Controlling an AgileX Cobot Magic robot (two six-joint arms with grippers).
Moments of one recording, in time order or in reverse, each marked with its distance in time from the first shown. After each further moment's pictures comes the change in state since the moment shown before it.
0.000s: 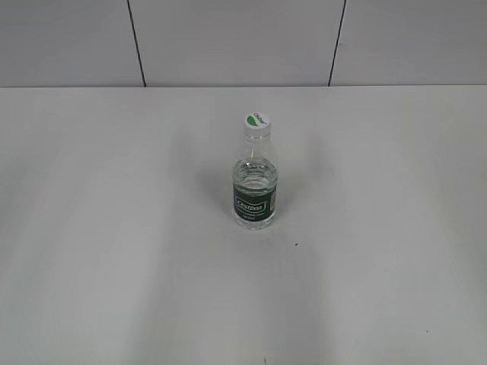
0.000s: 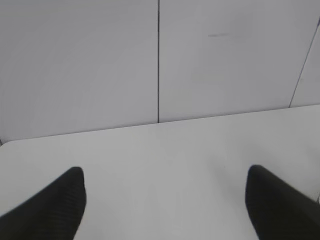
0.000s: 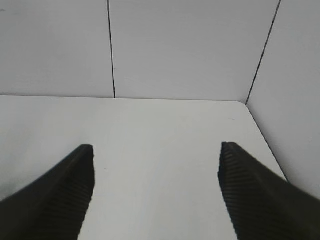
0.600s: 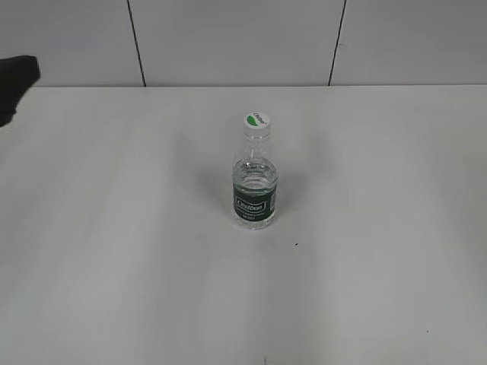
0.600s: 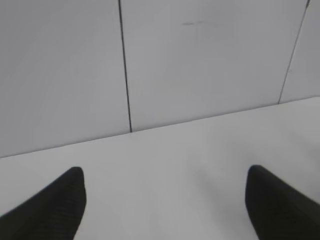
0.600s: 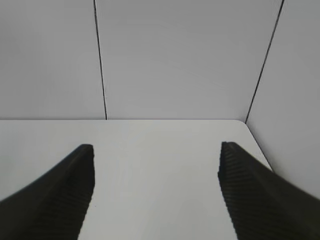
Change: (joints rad) left arm -0.072 0.504 0.085 0.034 -0.587 0.000; right arm 0.000 0.263 -0.015 0.018 -0.273 -0.007
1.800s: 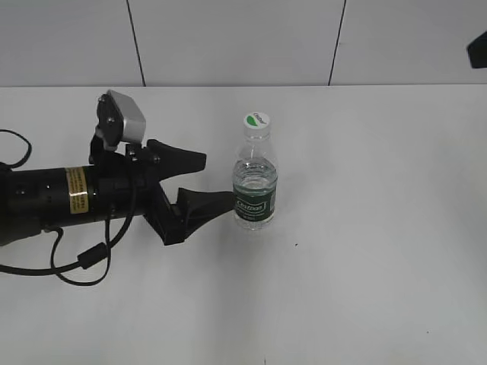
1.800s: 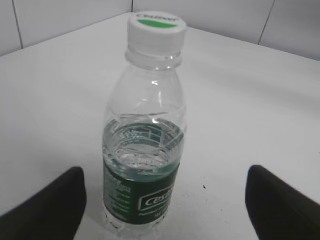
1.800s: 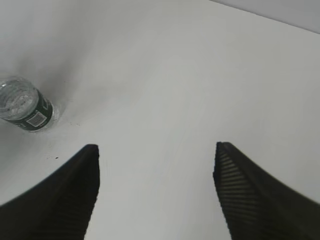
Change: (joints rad) left arm -0.112 0.835 -0.200 0.848 -0.702 -0.409; right arm 0.189 0.593 -0.560 0.108 0.620 -0.229
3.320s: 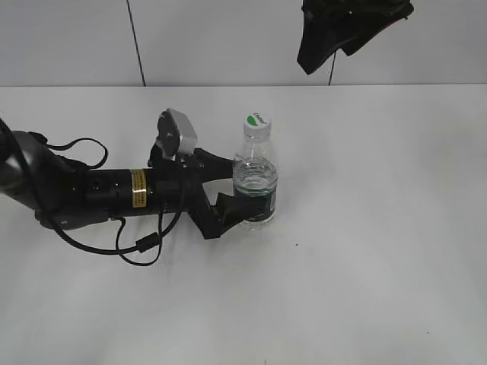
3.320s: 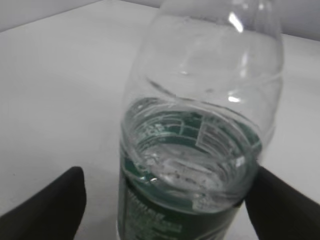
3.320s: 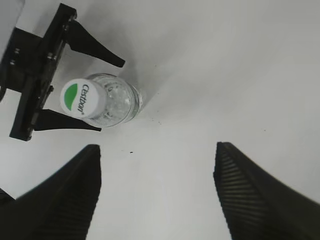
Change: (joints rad) left arm -0.021 0.324 -0.320 0.083 -0.040 -0.003; right arm 0.331 0.581 -0.664 -0.099 0.424 0.153
